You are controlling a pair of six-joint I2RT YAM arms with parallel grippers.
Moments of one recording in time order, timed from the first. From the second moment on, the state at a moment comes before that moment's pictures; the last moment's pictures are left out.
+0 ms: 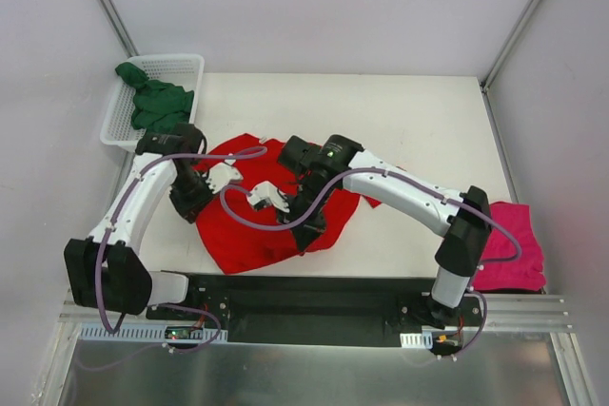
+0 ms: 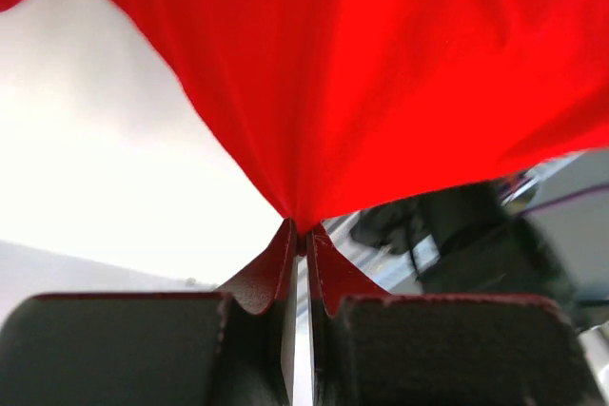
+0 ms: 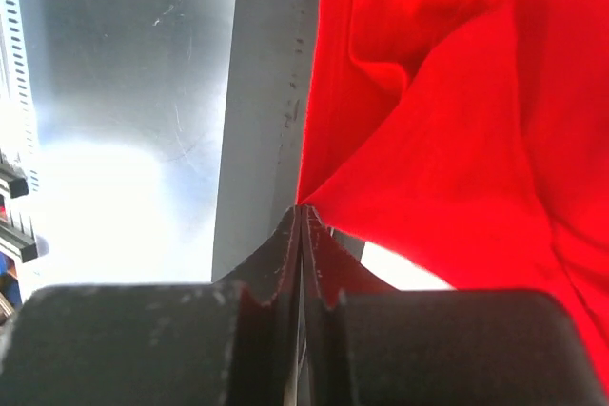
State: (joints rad) left arm -0.15 1.33 1.14 -1.39 0.19 0.81; right arm 1.03 1.78 1.71 -1.31 -0.69 -0.55
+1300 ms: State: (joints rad) left arm -0.16 1.89 1.59 -1.17 0.22 0.50; right arm 0.79 2.06 1.71 -0.81 0.06 -0.59
